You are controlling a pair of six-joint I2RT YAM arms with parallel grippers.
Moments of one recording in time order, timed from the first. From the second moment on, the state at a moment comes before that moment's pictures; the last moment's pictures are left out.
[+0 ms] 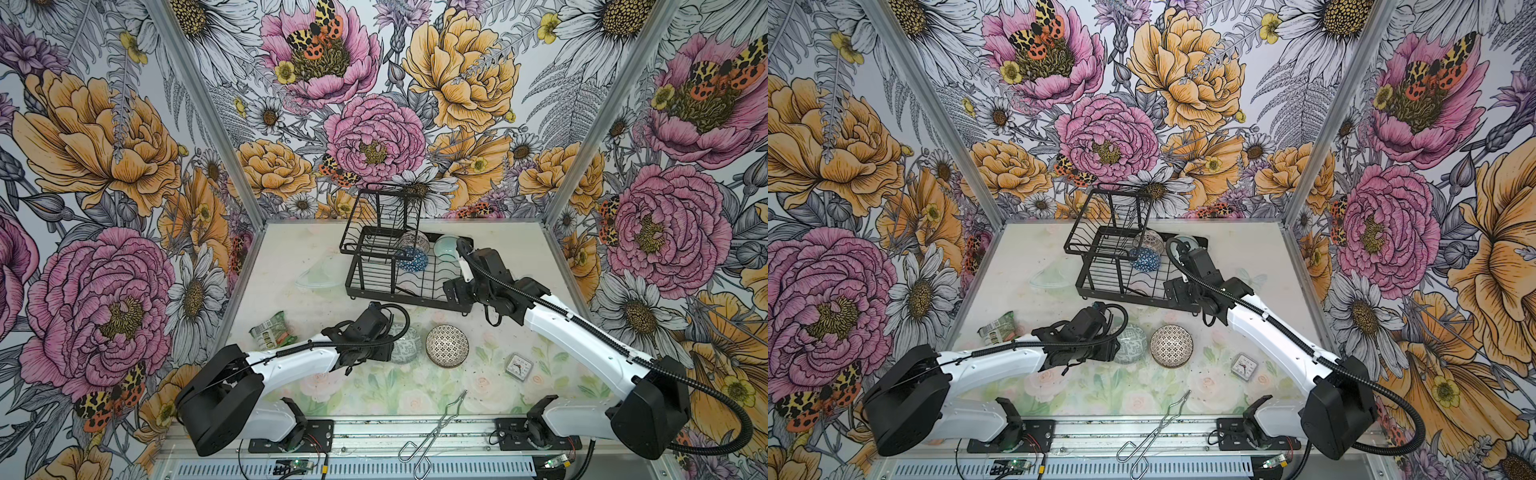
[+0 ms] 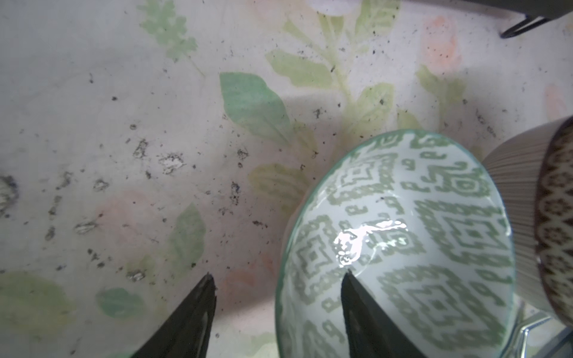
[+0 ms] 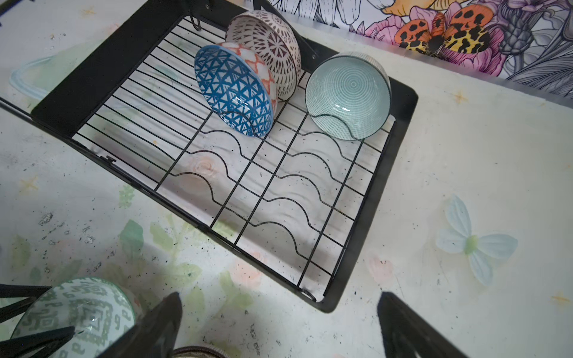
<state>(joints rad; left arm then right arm) -0.81 1.37 0.63 -0.27 -0.03 -0.61 0.54 1.31 1.09 -0.61 0.15 0.13</state>
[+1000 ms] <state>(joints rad) -0.79 1.06 0.76 -0.44 -0.22 -0.58 0.53 1.21 1.09 -0.60 -0.06 0.15</state>
